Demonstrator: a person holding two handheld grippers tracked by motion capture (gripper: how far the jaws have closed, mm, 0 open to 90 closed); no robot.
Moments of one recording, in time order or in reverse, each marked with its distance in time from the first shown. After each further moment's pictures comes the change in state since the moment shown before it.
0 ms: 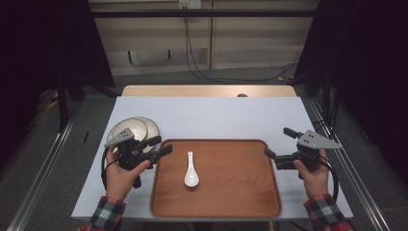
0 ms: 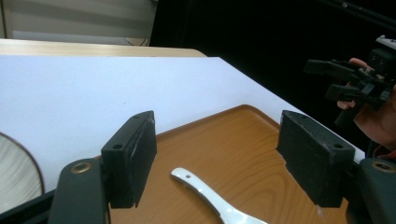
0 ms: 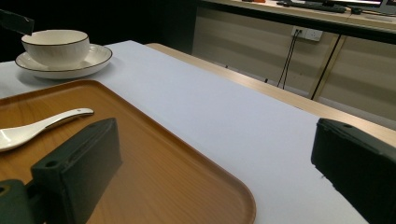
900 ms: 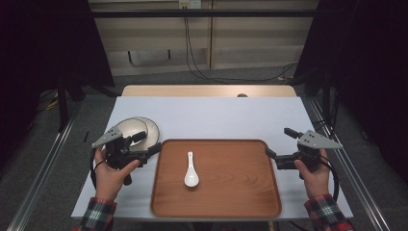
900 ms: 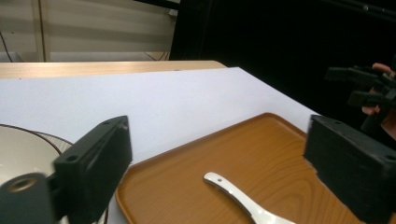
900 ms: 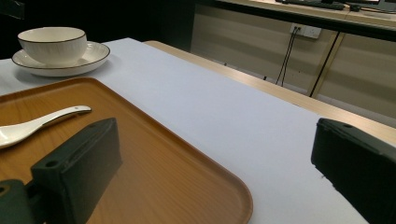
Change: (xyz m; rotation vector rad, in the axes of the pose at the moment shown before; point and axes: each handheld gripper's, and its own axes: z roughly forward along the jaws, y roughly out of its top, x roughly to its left) left arm 0.011 0.006 -0.020 -0.038 0.075 0.052; right arm -0.001 -0.001 -0.001 0.010 -0.004 0.002
